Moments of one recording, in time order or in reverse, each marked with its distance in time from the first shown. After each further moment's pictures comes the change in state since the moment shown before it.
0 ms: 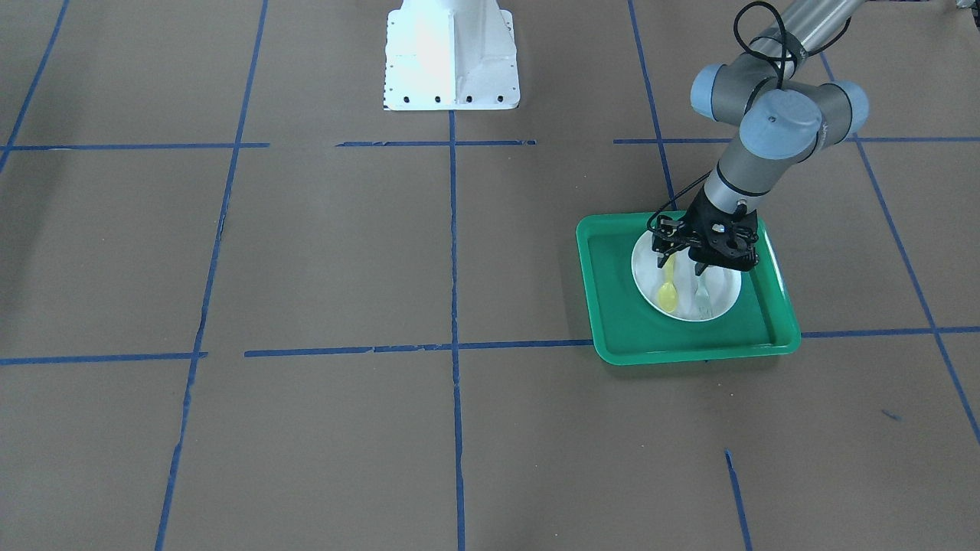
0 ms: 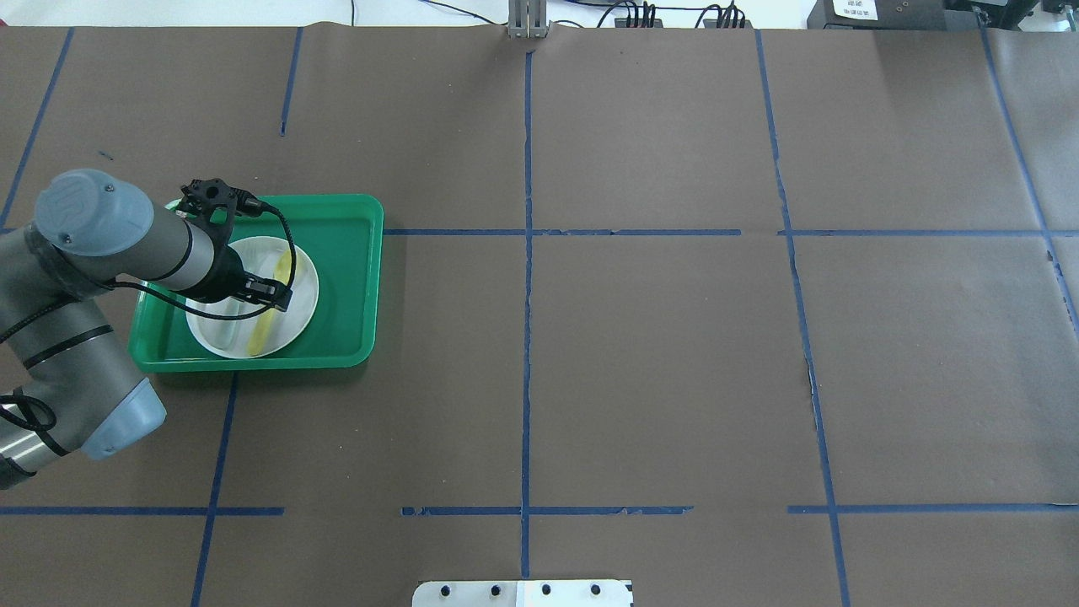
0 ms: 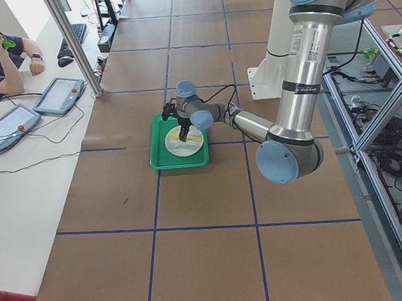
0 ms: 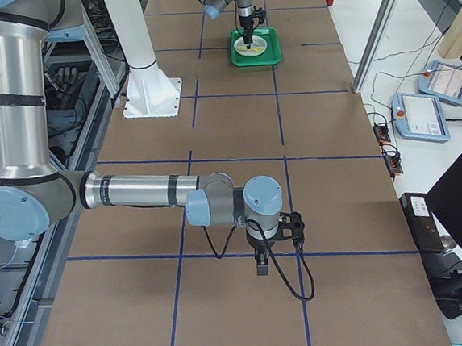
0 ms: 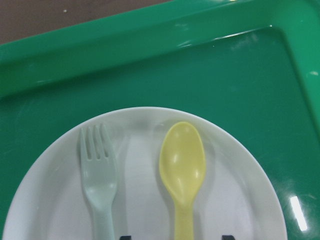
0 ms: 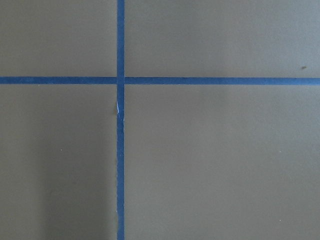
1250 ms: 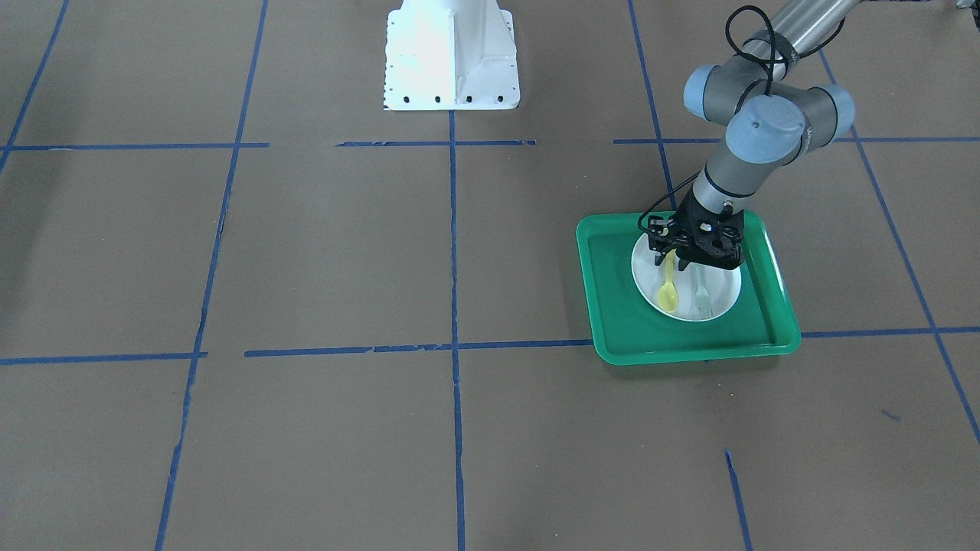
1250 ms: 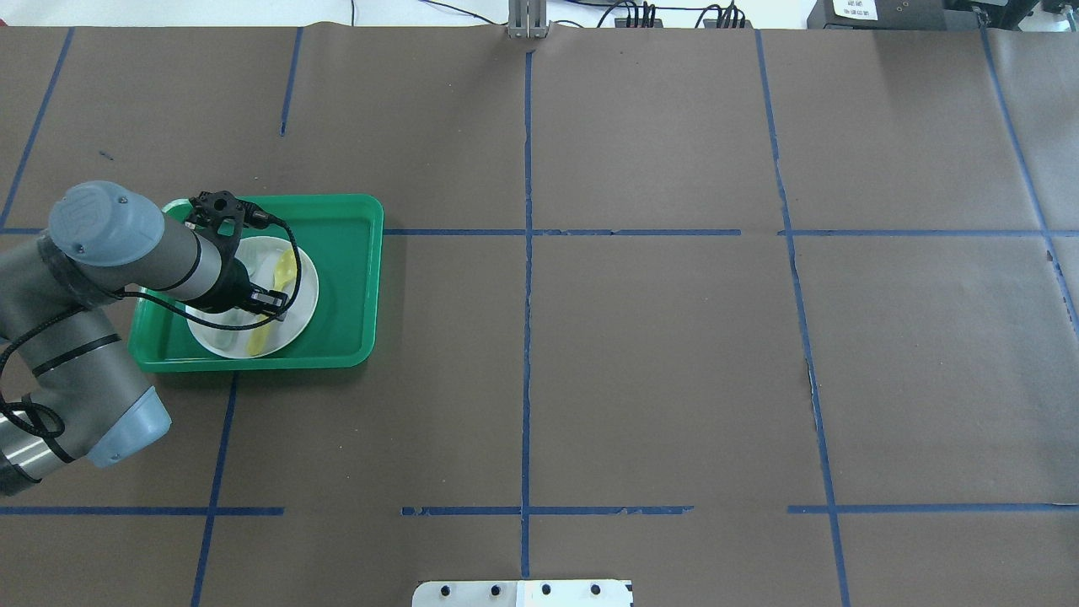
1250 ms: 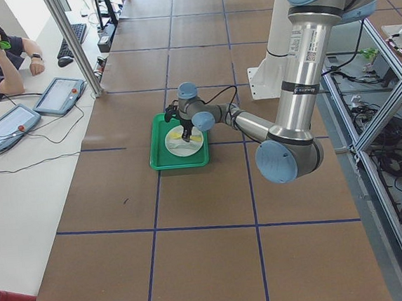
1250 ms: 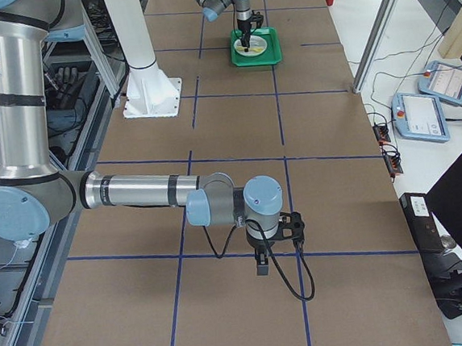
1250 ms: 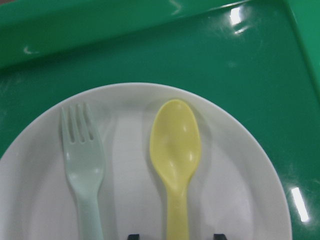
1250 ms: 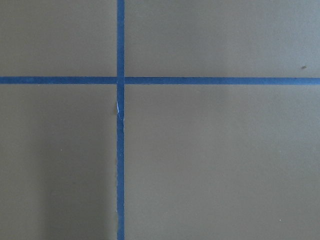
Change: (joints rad) left arm 0.018 0.000 0.014 -0.001 -0.001 -0.003; right arm 0.000 0.000 0.000 0.000 0.000 0.000
